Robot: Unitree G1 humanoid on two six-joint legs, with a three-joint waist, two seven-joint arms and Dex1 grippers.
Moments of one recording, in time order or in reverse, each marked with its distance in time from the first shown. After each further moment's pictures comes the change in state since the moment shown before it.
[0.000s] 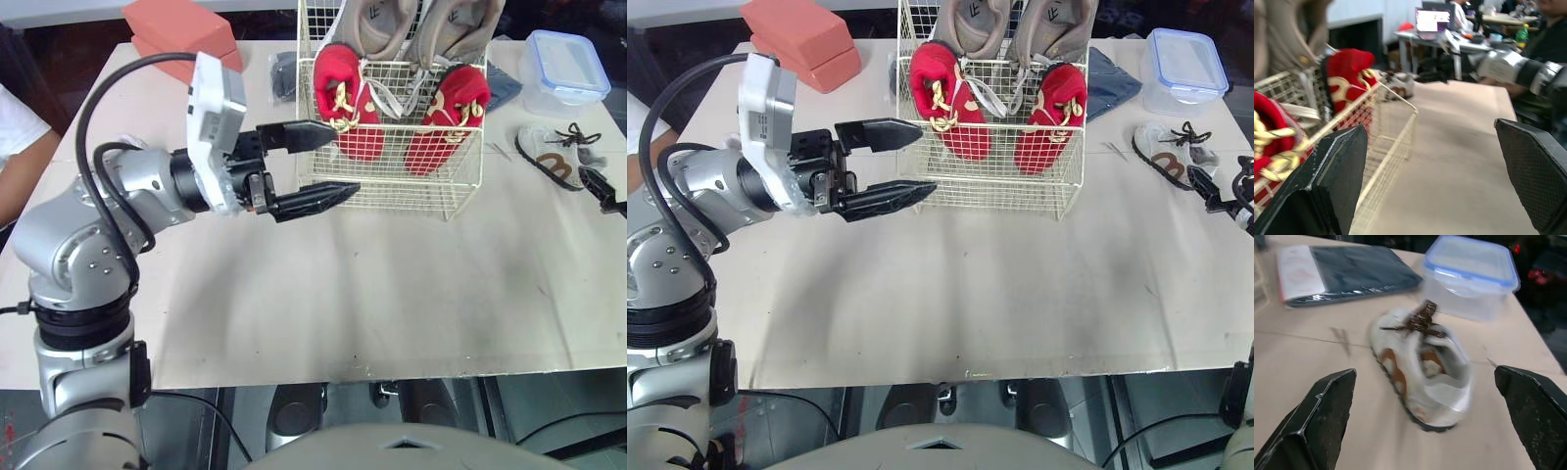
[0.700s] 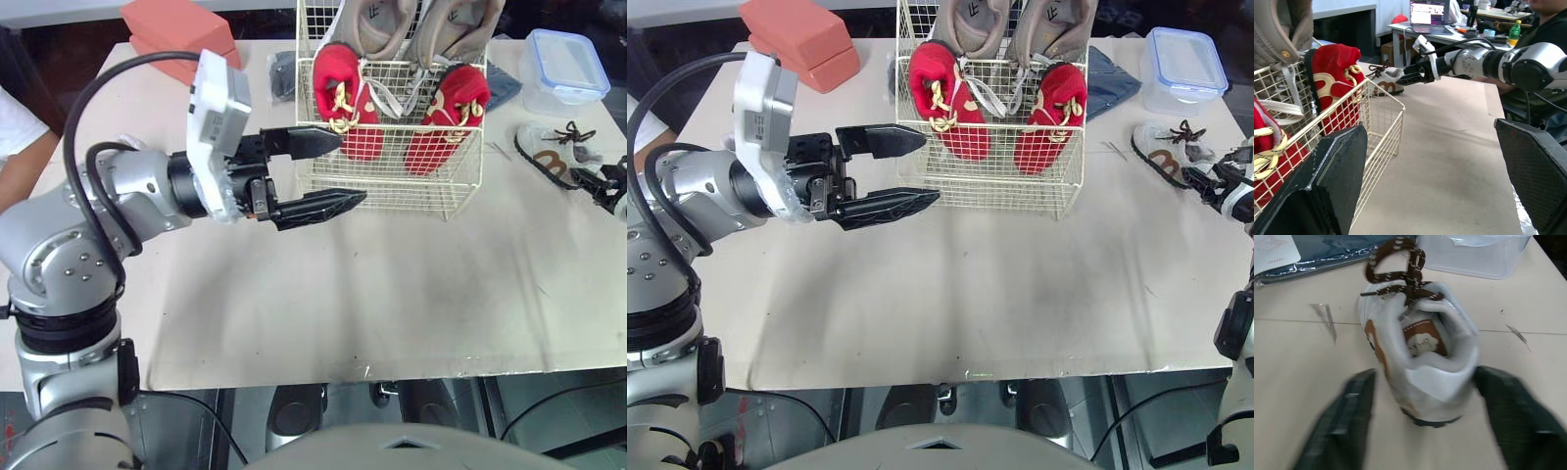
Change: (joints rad) left arm -0.012 0.044 0.004 -0.042 -0.120 0.053 0.094; right arm -0.313 -0.012 0.082 0.507 -0.177 -0.119 0.076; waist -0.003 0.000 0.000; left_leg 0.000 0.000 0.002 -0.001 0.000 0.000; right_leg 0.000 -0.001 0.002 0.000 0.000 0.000
